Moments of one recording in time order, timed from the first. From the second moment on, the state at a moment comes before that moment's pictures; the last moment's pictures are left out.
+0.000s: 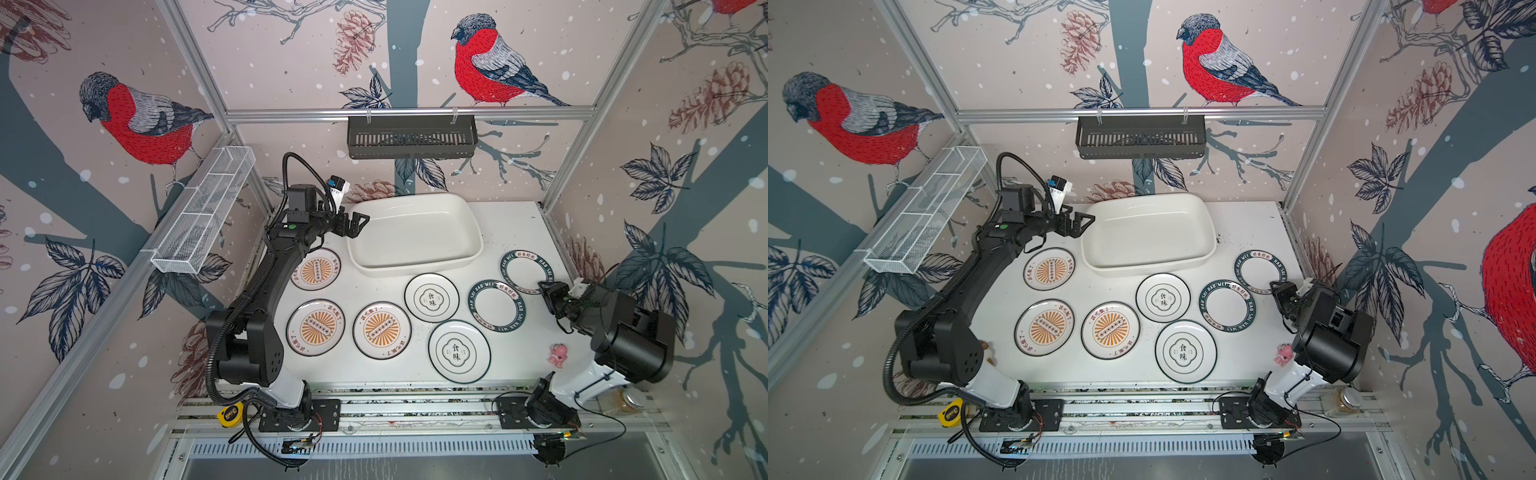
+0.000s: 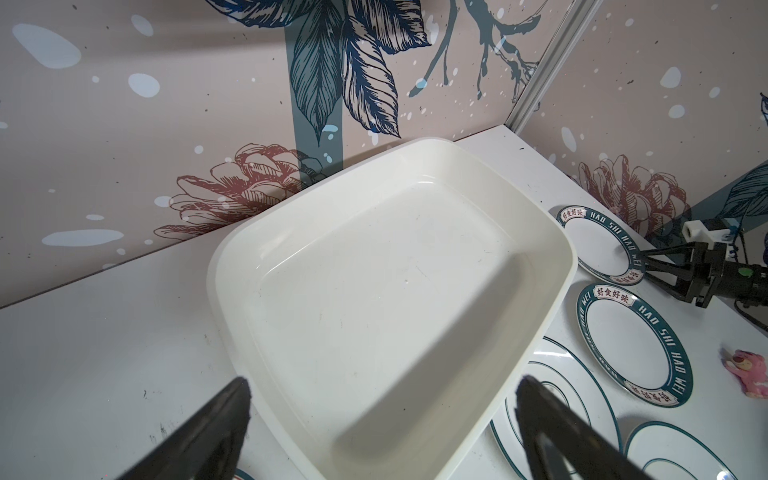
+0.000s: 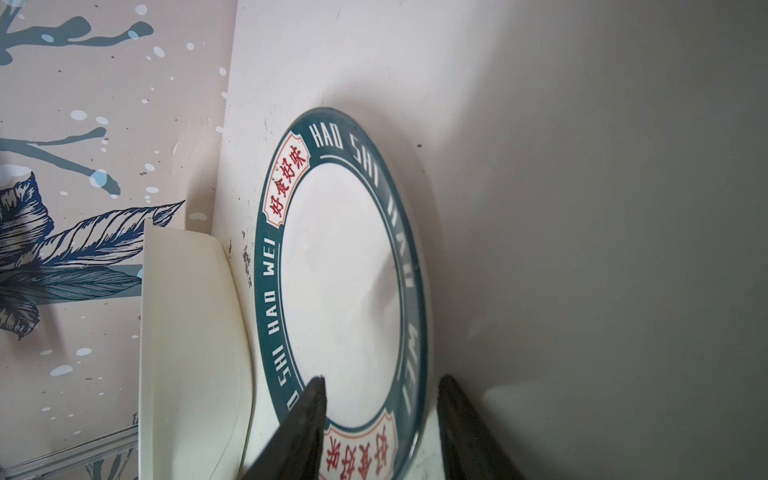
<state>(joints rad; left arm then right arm) -0.10 1.58 1.43 -0.37 0.57 0.11 -0.60 1.67 0.53 0.37 -0.66 0.68</state>
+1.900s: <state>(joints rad) -0.11 1.60 1.53 -0.41 0.60 0.07 -0.66 1.64 0.50 0.51 -0.72 0.89</state>
